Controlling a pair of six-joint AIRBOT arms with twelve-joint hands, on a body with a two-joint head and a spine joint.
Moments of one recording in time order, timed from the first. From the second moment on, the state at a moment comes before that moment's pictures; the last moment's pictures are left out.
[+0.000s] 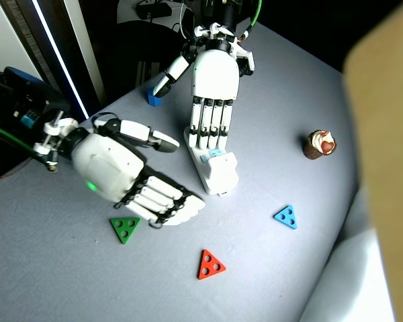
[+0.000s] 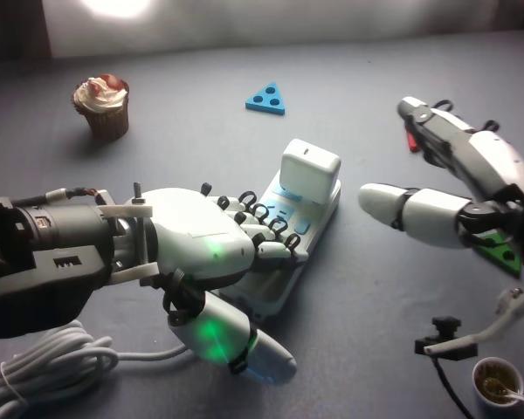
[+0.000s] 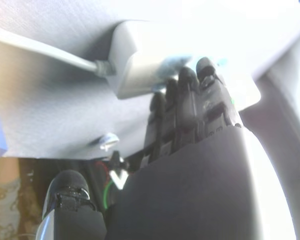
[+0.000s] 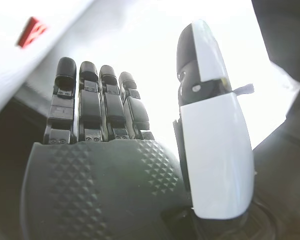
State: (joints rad) left arm 0.61 -1.04 0.93 0.20 -0.03 0.88; right arm -0.52 -1.18 0.88 0.95 1.08 -0.69
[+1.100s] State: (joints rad) left arm 0.62 -1.04 0.93 0.20 -0.01 0.89; right arm -0.46 -1.37 1.05 0.95 1.02 -0.76
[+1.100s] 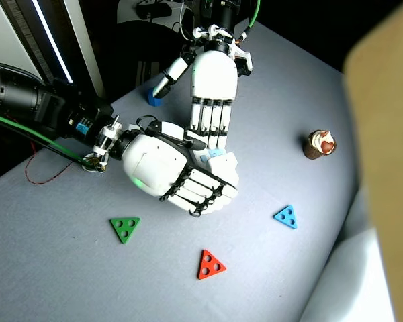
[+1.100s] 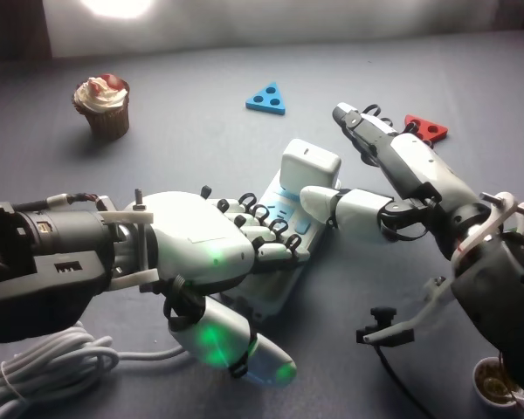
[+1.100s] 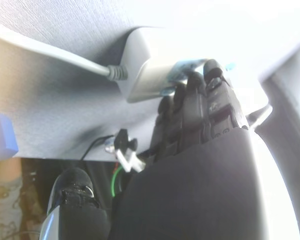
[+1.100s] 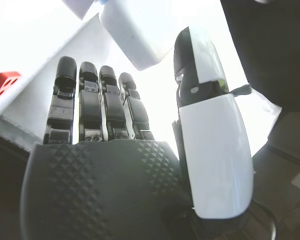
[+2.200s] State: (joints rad) left arm 0.62 -1.04 0.93 0.19 0.01 0.89; right arm -0.44 -1.43 1.15 0.98 0.99 -0.78
